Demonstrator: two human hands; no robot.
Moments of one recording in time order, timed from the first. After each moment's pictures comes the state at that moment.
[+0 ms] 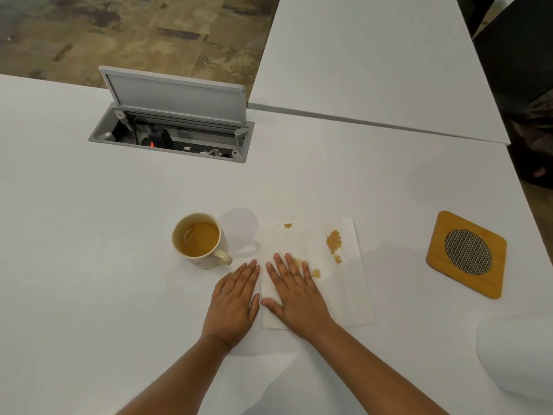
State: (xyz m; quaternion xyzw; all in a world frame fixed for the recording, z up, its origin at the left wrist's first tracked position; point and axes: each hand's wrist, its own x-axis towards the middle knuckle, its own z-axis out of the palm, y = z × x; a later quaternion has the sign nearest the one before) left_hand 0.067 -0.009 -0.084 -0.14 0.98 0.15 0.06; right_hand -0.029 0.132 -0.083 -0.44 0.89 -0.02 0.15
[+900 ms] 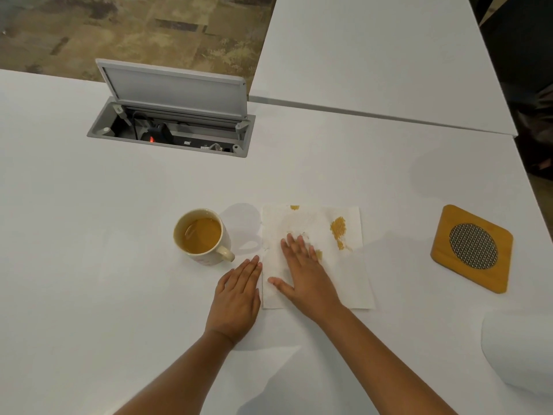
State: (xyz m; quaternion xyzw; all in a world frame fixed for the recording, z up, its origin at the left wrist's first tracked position) left_hand 0.065 -0.009 -0.084 -0.14 0.98 0.12 0.05; right_hand -0.052 0.124 -0.064 -0.37 0.89 -0.16 0.21
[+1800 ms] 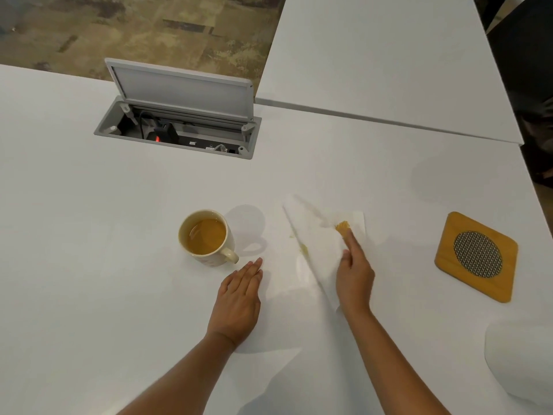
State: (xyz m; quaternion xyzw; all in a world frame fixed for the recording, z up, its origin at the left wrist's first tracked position) left_hand 0.066 -0.007 -0.081 -0.16 0.97 0.19 0.04; right_hand -0.074 0.148 -0.038 0.05 0.86 -0.50 0.06
